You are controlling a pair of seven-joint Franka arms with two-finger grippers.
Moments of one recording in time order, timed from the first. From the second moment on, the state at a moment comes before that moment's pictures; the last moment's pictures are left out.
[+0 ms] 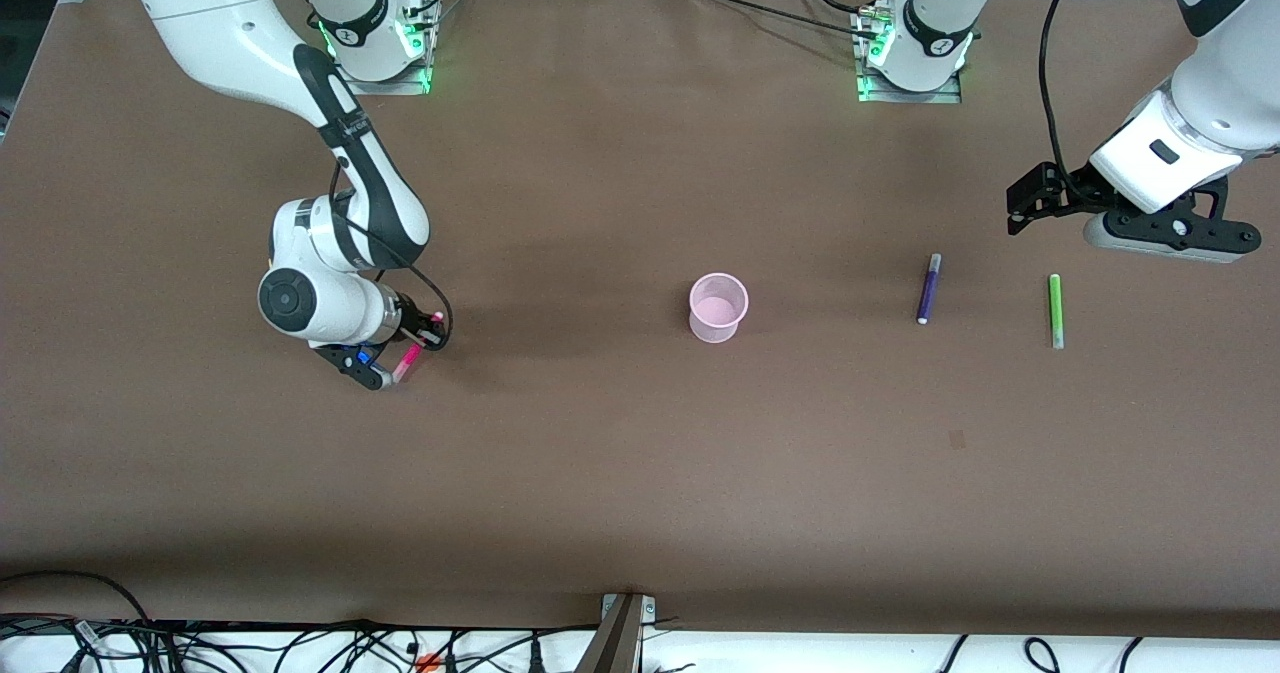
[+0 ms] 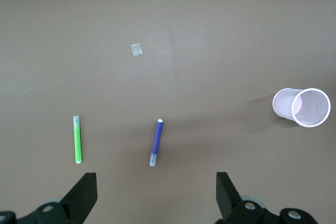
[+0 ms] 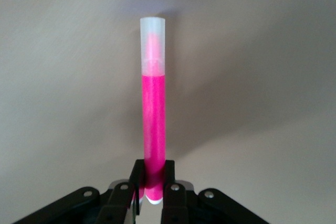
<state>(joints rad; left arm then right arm) -0.06 0.01 -0.06 -1.69 -0.01 1.71 0.01 0.25 0.58 0.01 -1.76 0.27 2.08 0.69</state>
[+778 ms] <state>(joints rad) -0.06 0.01 -0.06 -1.69 -0.01 1.71 0.01 0.29 0.56 0.05 -1.56 1.07 1.71 0.77</state>
